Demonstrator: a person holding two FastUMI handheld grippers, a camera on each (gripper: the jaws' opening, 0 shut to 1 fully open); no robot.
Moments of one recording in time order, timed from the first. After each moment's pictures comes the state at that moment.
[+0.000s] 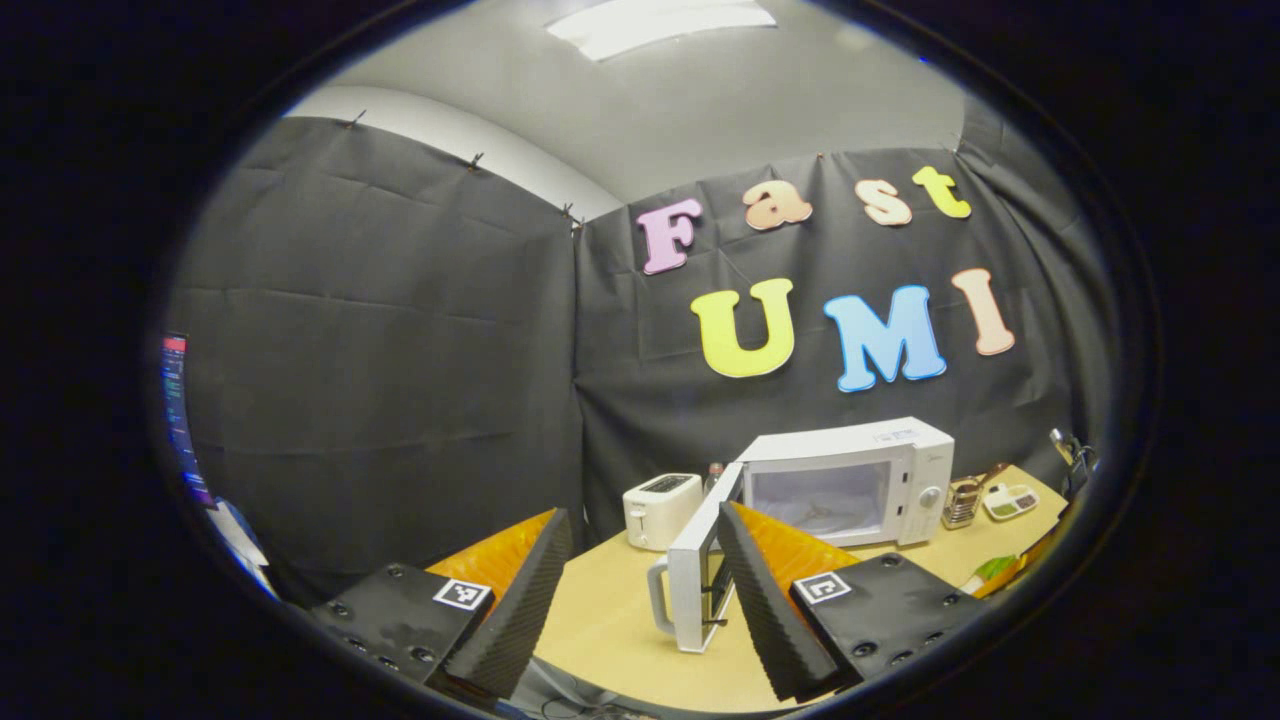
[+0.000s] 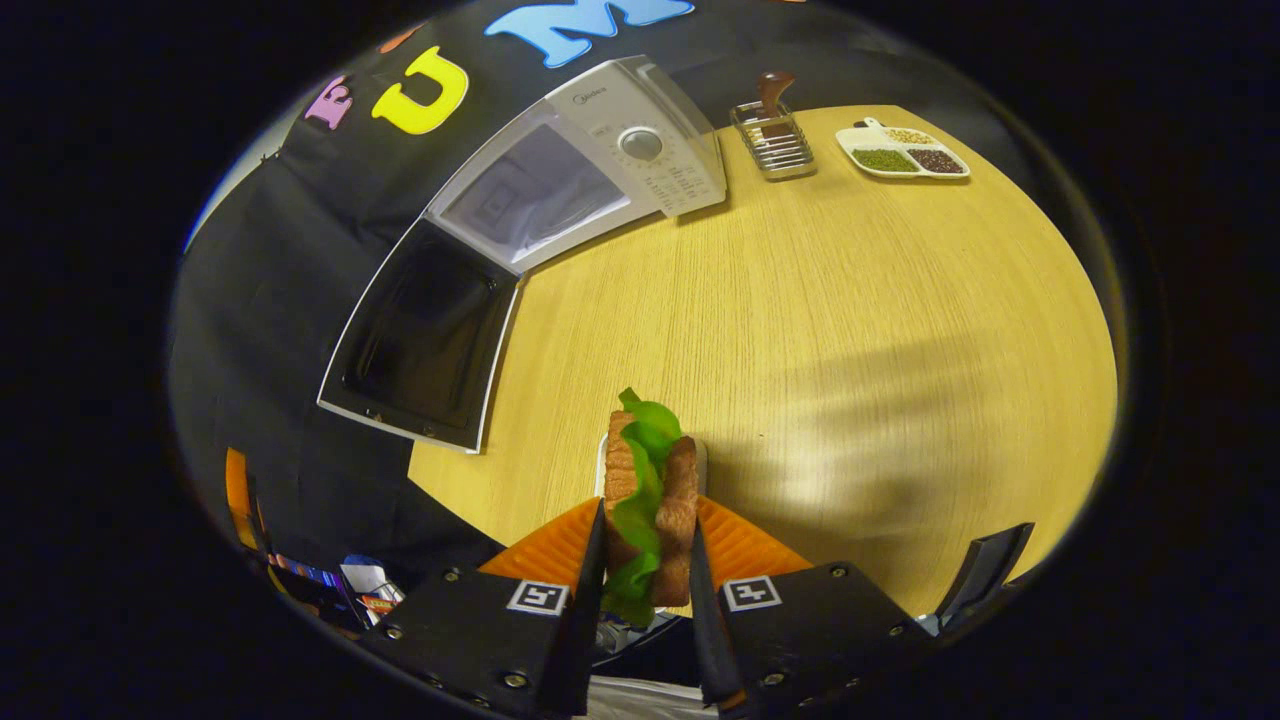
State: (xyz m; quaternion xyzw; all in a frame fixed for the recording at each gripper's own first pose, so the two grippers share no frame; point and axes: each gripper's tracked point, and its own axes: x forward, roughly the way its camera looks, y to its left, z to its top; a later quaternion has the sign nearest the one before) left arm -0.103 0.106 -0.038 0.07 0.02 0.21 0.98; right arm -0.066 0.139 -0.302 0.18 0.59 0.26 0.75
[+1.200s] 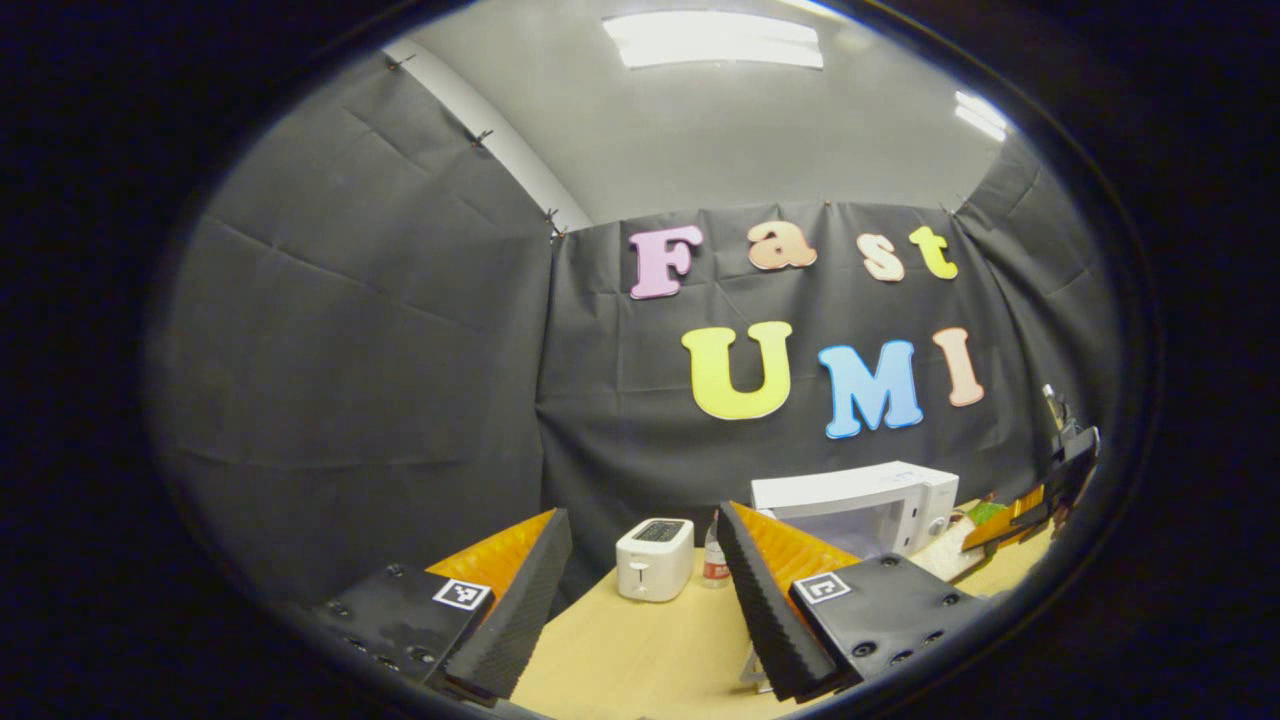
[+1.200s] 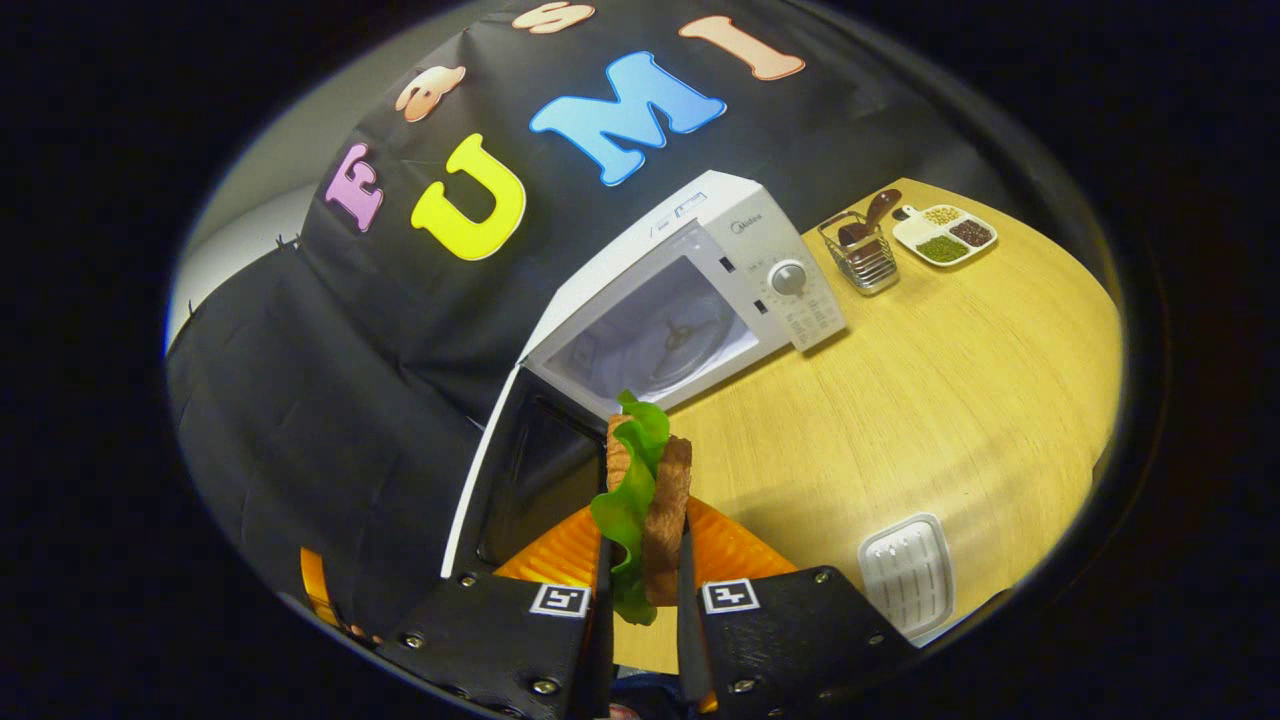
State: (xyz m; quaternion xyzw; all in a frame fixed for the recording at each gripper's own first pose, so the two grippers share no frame) left arm -0.043 0.289 -0.017 0.02 -0.04 0.10 0.99; right arm 0.027 0.318 -0.187 0.32 0.37 0.19 0.85
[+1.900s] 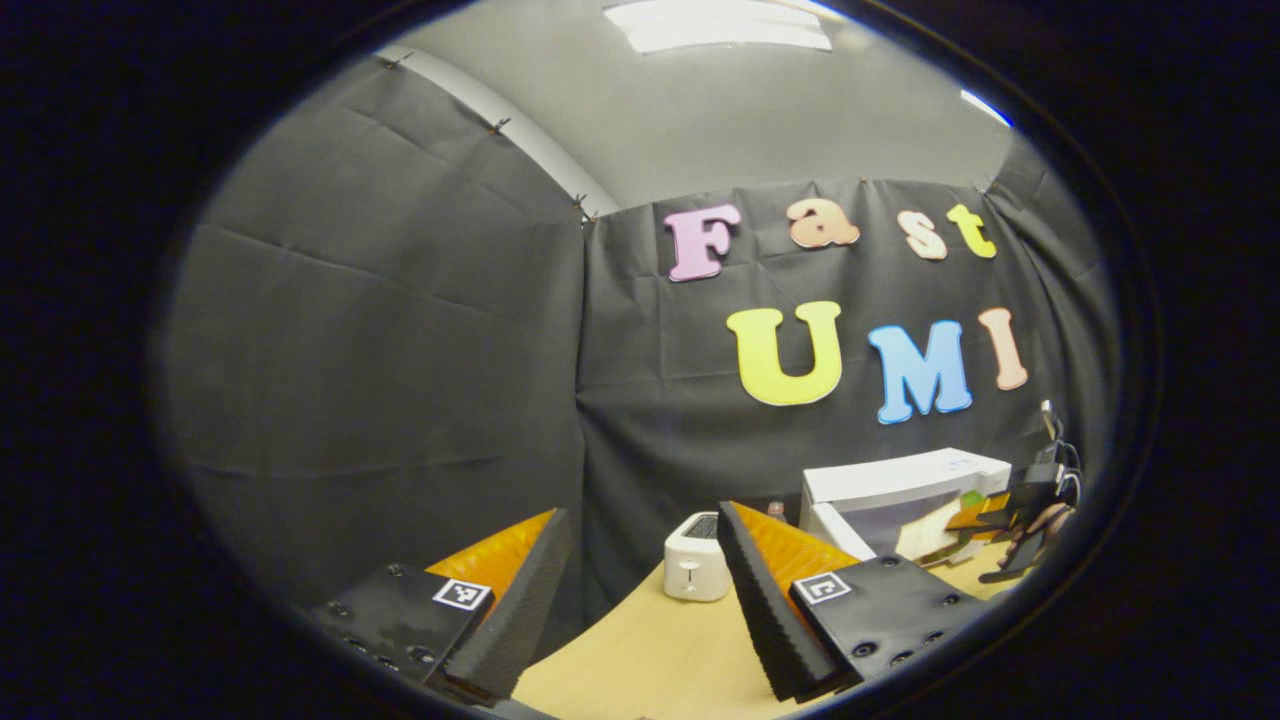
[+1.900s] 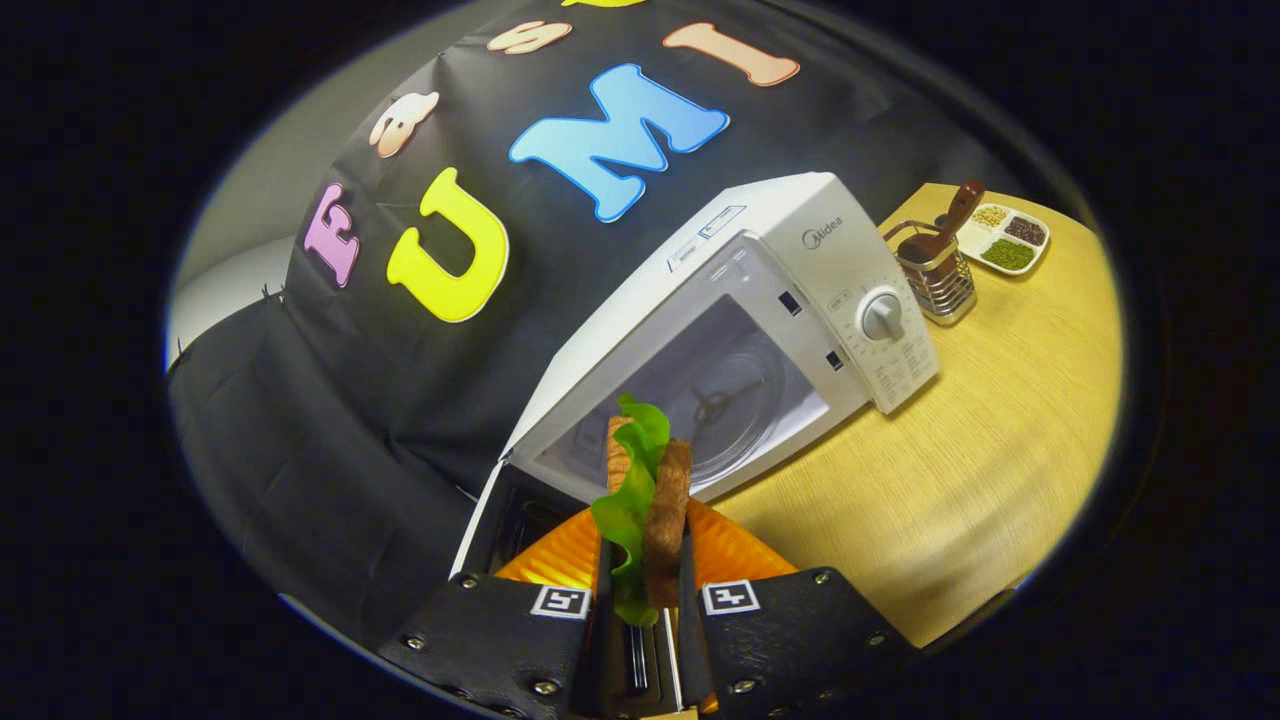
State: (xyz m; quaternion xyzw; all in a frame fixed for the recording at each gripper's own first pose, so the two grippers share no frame) left arm 0.000 0.332 -0.016 0.03 -0.01 0.15 0.99; right arm 0.167 0.379 -0.229 0.37 0.30 0.16 0.87
